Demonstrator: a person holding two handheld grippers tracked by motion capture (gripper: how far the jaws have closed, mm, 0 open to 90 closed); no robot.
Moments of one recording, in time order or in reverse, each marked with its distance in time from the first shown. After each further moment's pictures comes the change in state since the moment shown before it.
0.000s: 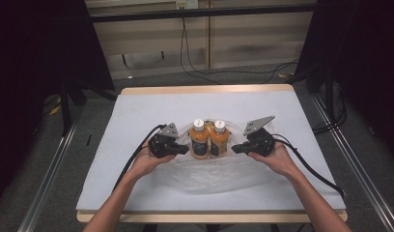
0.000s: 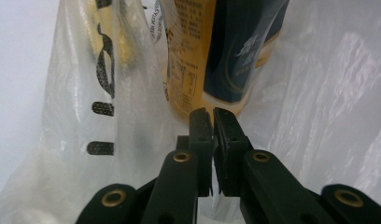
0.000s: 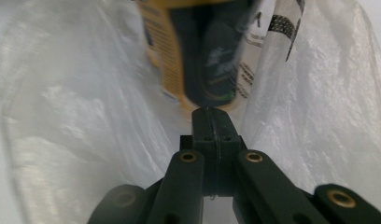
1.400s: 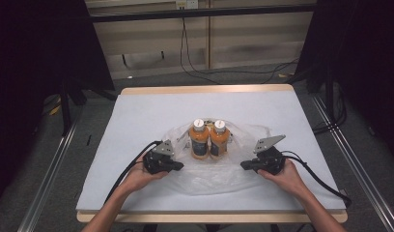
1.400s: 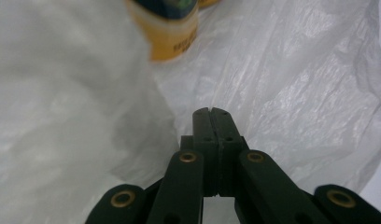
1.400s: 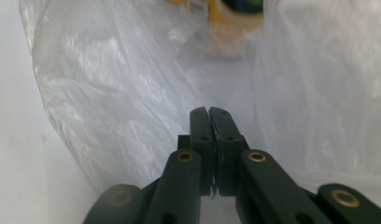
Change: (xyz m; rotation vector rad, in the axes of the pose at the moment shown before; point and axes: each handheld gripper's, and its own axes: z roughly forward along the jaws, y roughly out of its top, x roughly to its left) left arm -0.024 -0.041 -0.003 0.044 -0.060 0.020; right arm 0.022 -0.055 -0.004 0.021 0.003 0.060
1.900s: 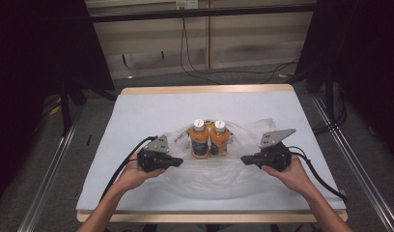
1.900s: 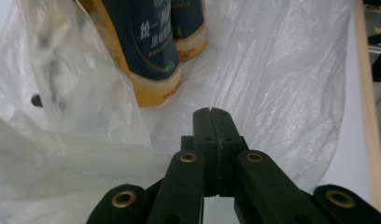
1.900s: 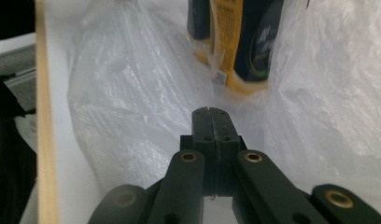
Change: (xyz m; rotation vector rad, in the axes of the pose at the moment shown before) left arm -0.014 0.022 -0.035 -0.095 0.004 0.065; right arm 0.013 0.027 -0.037 -0.103 0.022 -0.055
